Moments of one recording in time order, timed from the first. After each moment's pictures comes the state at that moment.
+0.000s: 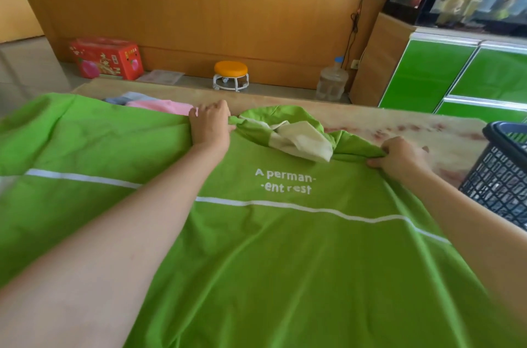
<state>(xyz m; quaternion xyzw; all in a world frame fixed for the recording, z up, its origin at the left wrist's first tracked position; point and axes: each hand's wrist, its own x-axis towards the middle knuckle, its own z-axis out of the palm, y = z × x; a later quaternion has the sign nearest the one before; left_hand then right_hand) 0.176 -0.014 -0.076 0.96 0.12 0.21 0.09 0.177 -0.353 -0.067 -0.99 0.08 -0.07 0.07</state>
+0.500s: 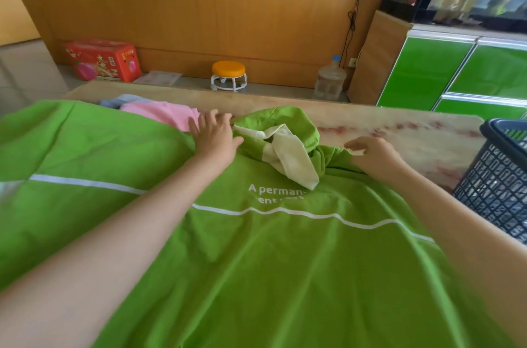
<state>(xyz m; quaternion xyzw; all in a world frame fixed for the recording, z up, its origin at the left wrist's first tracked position) 0.147 -0.035 -0.075 0.98 0.11 0.09 0.13 0.162 -0.321 -0.067 -0.96 -0.01 -0.03 0.26</state>
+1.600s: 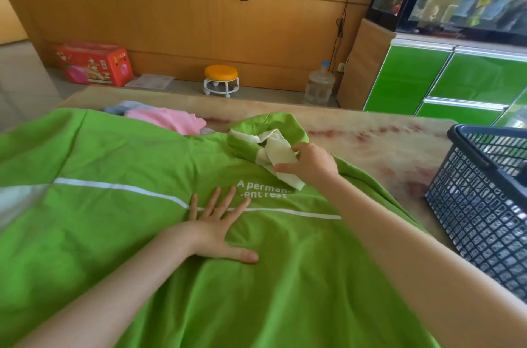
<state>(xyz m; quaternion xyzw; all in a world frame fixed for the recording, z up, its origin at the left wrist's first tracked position) 0.026 -0.030 -0.113 0.95 -0.11 -0.29 0.03 0.138 -0.230 -0.068 -0.98 -0.05 -0.01 0.18</state>
